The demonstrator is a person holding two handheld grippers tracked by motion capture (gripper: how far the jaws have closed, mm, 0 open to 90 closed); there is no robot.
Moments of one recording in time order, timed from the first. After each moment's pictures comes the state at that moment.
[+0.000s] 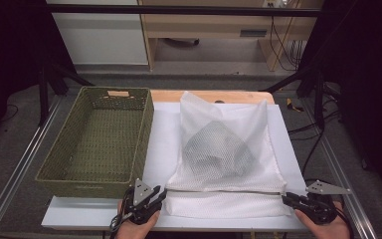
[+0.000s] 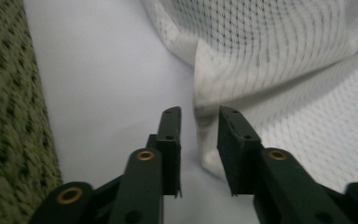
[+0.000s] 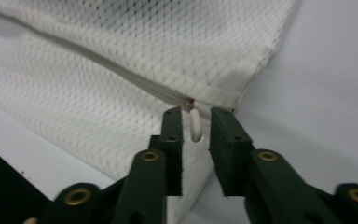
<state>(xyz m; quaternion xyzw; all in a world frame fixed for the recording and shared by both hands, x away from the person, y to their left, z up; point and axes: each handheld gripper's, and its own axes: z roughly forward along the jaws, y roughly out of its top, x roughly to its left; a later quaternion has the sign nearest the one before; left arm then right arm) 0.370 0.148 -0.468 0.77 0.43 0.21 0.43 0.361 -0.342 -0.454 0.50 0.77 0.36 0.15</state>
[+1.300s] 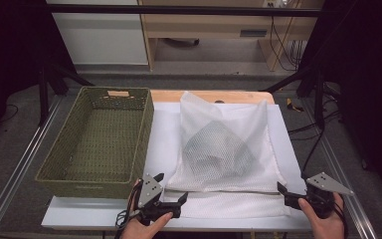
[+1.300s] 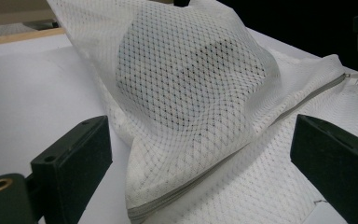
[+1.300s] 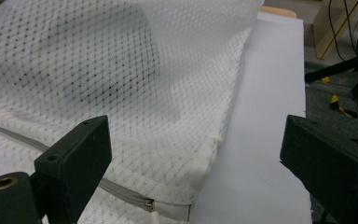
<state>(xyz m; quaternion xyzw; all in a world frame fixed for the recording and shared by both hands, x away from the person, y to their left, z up) 0.369 0.119 -0.436 0.75 0.37 0.20 0.51 0.375 -0.329 -0.442 0.49 0.71 0.41 0.29</state>
